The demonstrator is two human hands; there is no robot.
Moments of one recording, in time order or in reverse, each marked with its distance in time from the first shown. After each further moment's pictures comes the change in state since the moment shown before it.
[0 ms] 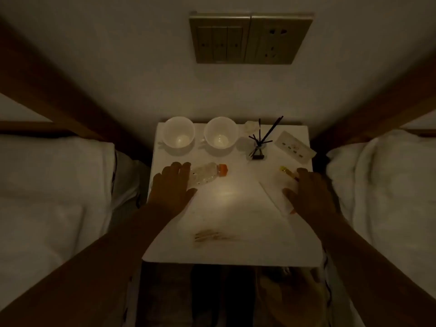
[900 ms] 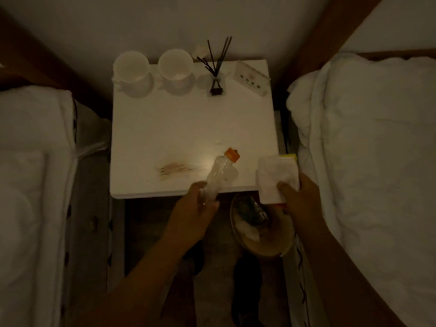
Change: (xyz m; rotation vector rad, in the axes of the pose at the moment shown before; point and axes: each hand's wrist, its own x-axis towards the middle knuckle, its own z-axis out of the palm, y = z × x) left_hand -0.196 0.151 0.058 -0.974 -0.169 -0.134; right_hand -0.182 0.091 0.021 0.926 0.067 0.319
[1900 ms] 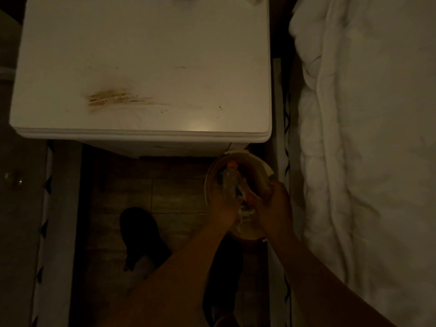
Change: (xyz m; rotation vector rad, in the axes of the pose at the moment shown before) left_hand 0.050 -0.105 0.245 -0.547 0.081 -0.451; right_hand 0.030 0.215 0.021 -0.203 -0.078 -0.084
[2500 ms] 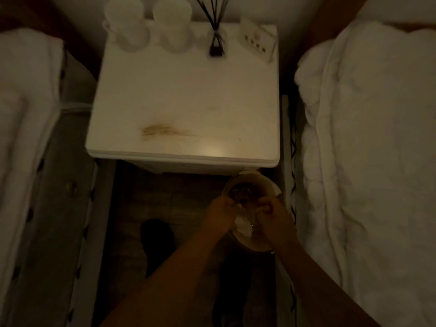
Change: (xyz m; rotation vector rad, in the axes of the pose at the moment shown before) left_hand -0.049 0.064 -0.059 0.311 -0.024 0.041; right_hand -0.031 -0.067 -0.015 -0.133 -0.133 -0.040
